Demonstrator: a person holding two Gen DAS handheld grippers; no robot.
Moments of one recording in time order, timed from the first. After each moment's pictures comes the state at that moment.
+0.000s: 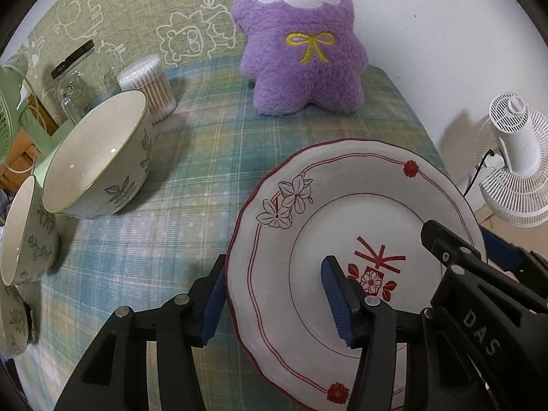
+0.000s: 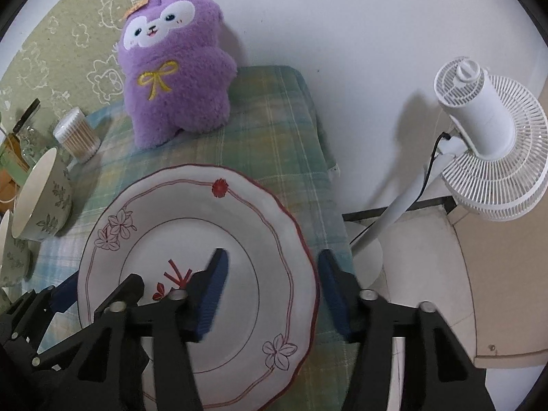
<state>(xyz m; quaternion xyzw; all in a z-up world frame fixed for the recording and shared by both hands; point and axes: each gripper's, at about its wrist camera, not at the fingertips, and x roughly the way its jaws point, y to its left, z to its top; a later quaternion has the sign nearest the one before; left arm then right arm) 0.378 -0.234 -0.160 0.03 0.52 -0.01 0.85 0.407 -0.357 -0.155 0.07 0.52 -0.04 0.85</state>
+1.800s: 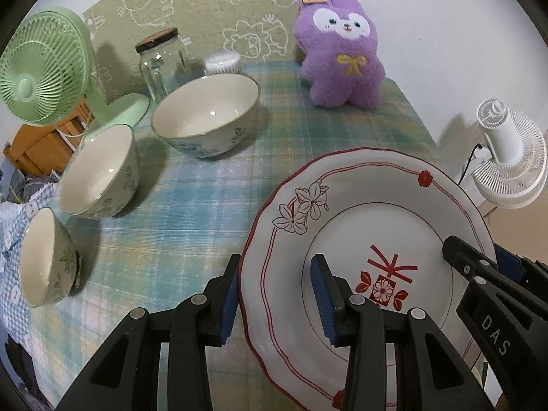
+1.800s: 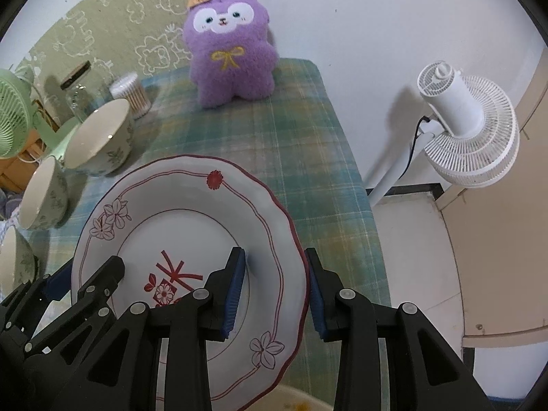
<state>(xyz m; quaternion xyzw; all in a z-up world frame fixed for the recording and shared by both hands) 0.288 -0.163 -0.116 0.02 0.51 0.00 0.86 0.311 -0.291 -0.096 0.04 0.53 -0.04 0.84</state>
